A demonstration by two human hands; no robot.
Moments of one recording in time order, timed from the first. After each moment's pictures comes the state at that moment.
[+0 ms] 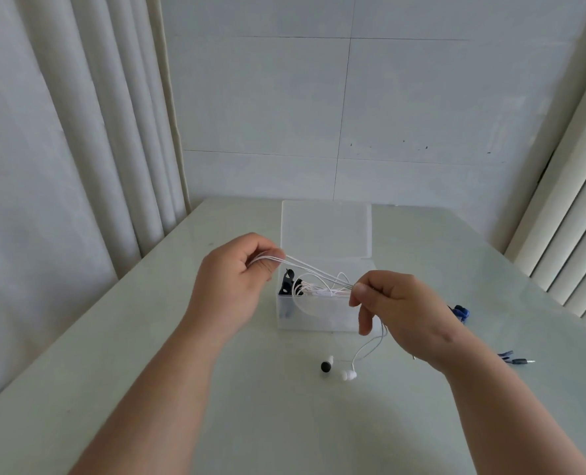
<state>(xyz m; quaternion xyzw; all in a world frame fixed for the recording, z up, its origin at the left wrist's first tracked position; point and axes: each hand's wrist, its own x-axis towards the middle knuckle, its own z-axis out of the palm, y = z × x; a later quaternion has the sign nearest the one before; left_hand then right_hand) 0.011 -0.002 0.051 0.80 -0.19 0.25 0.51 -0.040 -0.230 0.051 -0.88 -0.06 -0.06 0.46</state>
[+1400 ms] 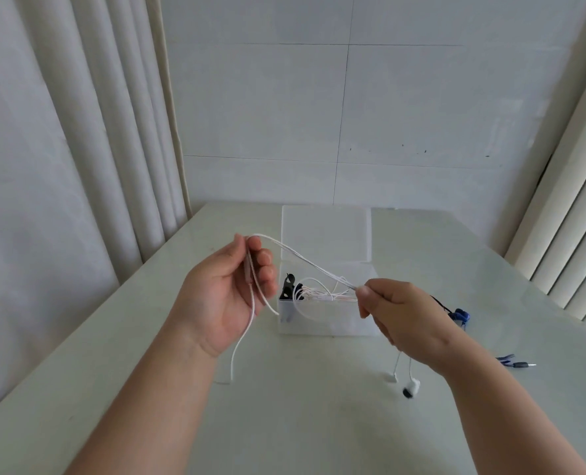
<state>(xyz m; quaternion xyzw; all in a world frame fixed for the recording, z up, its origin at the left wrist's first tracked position) 0.017 0.005 0.055 0.35 -0.16 -0.15 0.91 -0.032 -0.238 0.041 -0.90 -0.03 -0.06 0.43</state>
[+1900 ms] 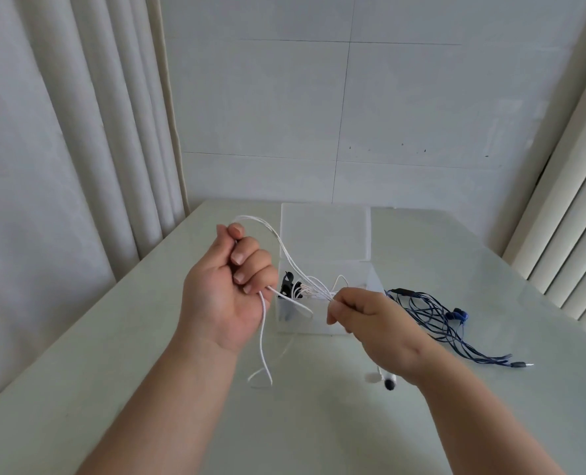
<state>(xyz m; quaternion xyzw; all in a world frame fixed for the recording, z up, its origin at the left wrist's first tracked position) 0.008 -0.012 0.061 0.21 -0.14 -0.11 0.96 -0.032 -0.210 0.032 -0.89 -0.05 -0.01 0.46</state>
